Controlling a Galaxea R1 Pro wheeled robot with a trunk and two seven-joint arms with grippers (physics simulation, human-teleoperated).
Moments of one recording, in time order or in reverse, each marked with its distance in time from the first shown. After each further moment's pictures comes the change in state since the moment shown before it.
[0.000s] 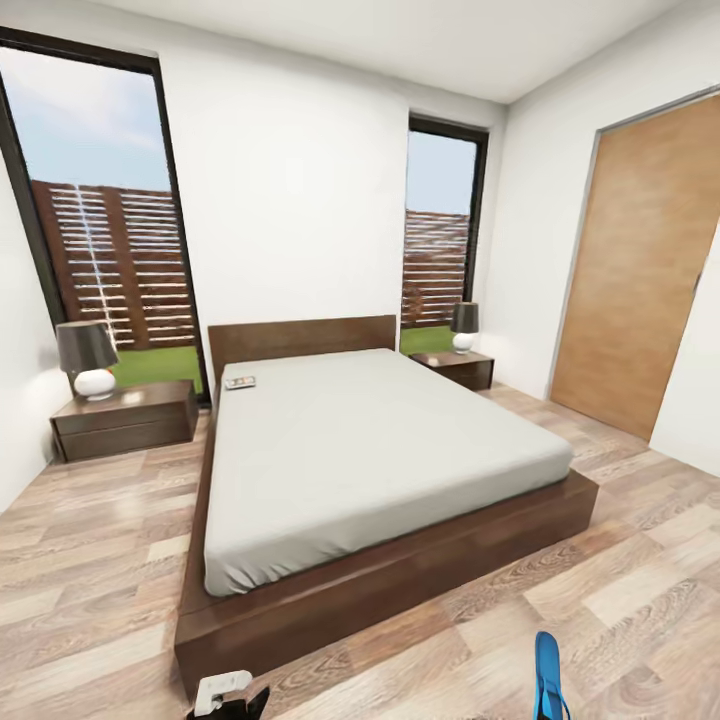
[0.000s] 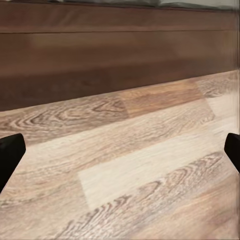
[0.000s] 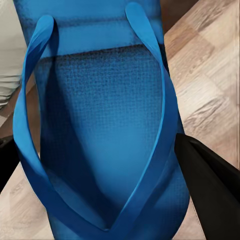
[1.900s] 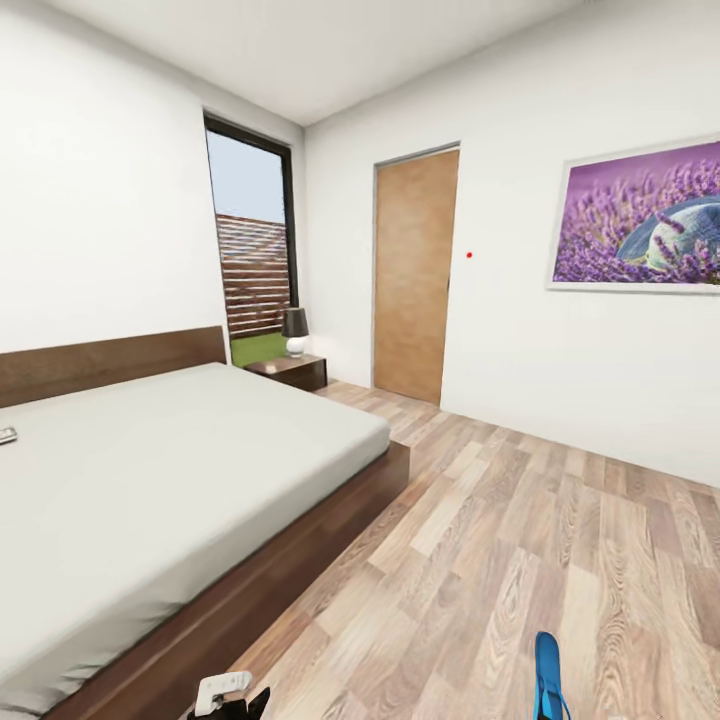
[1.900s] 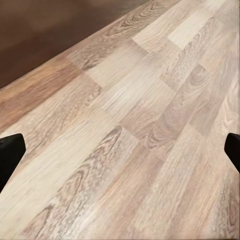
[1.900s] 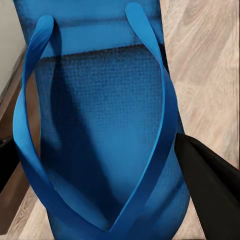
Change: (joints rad) left arm 0.000 -0.001 0.000 0.000 -0.001 0.000 0.000; right arm 0.000 0.000 0.000 0.000 0.000 0.000 -0.001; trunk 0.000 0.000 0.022
